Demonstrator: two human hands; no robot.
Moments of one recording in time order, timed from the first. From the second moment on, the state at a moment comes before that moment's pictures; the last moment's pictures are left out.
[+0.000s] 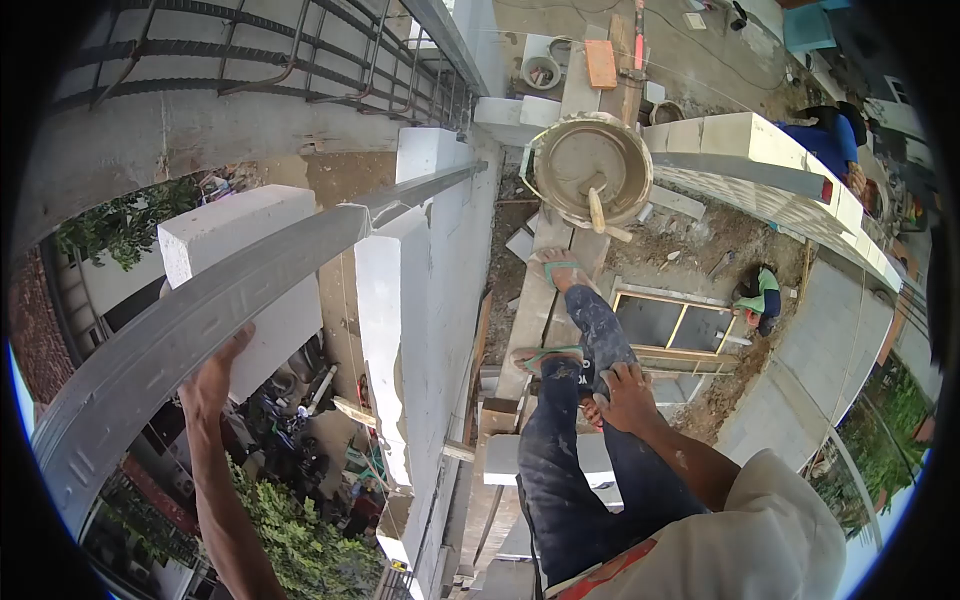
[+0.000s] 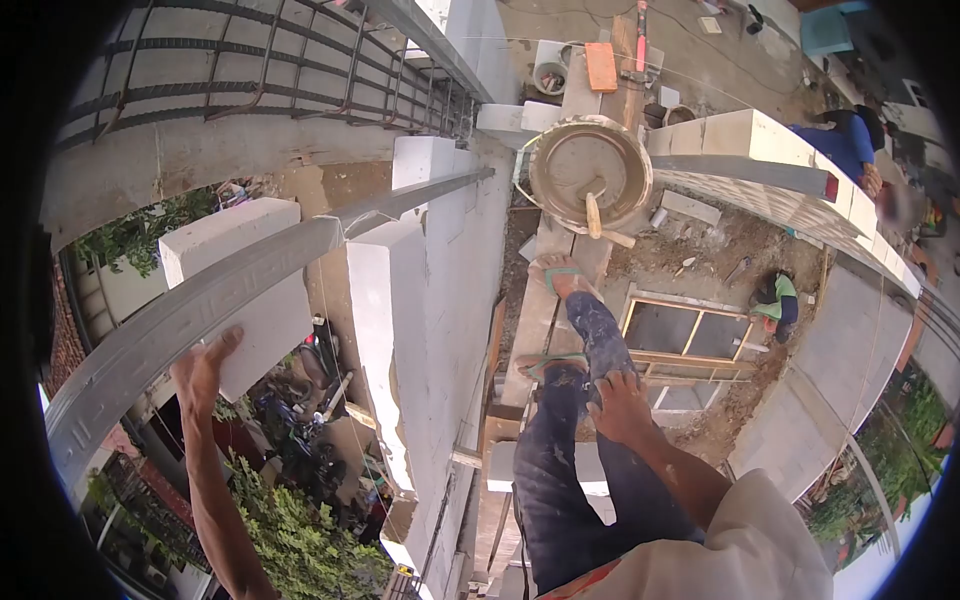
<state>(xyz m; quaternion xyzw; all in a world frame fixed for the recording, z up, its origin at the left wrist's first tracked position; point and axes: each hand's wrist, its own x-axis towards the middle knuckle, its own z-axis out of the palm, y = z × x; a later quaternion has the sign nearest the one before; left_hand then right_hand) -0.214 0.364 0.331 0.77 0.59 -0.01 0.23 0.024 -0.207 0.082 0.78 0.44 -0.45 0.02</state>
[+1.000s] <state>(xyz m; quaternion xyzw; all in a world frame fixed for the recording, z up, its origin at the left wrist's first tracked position) -0.181 0.400 0.230 0.91 0.39 0.03 0.12 0.106 0.351 0.231 0.44 0.59 -0.38 -0.55</state>
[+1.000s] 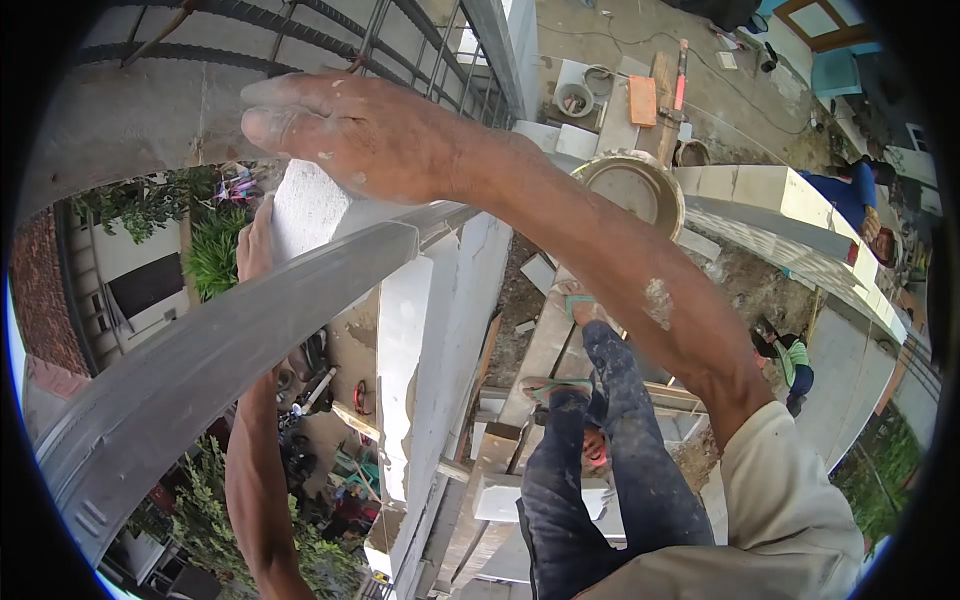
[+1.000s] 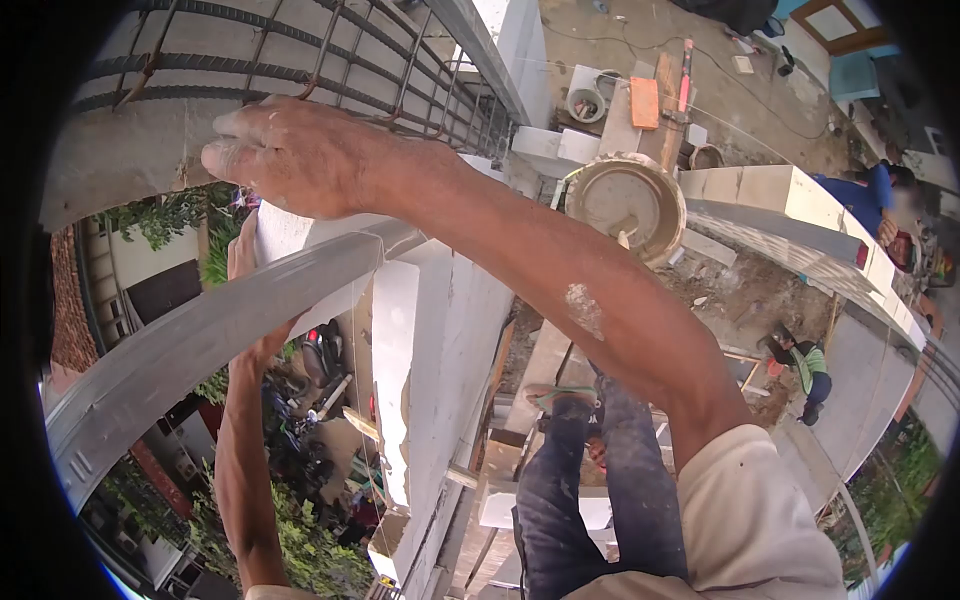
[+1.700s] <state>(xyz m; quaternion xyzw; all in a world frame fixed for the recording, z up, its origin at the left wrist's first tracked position) -0.113 0.411 0.184 0.89 0.44 0.05 0.12 0.106 0.406 0.279 0.44 0.72 -0.40 -0.37</state>
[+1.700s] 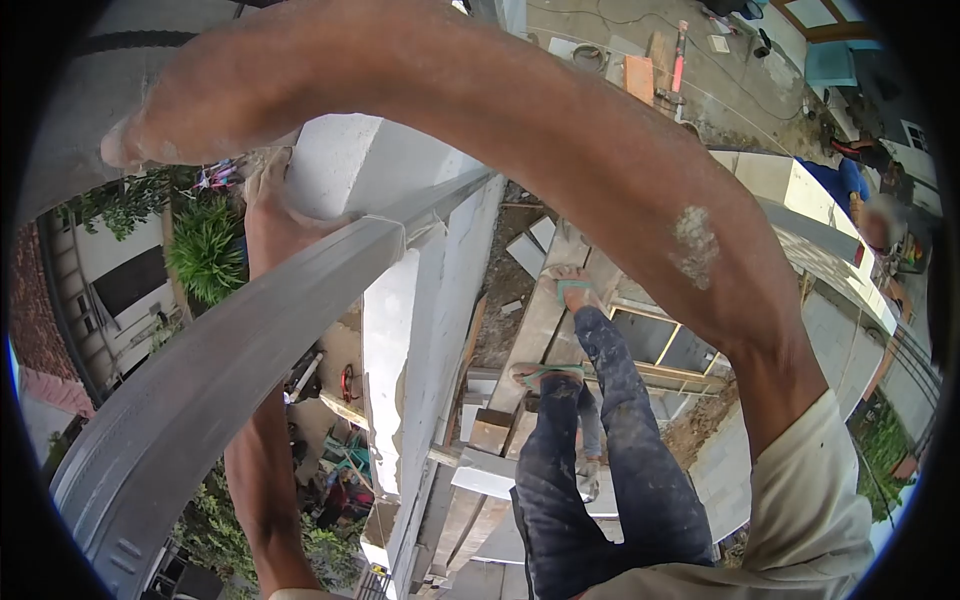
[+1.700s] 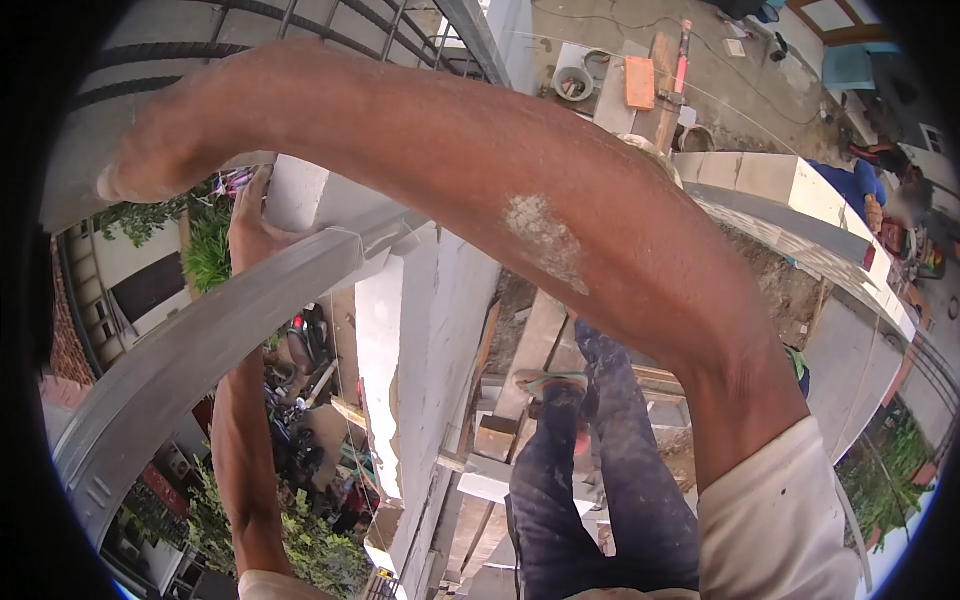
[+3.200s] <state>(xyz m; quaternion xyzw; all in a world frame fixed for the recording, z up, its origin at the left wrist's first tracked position) -0.090 0.372 0.188 0.84 0.53 0.09 0.13 0.098 0.423 0.264 0.44 0.71 -0.42 -0.36</state>
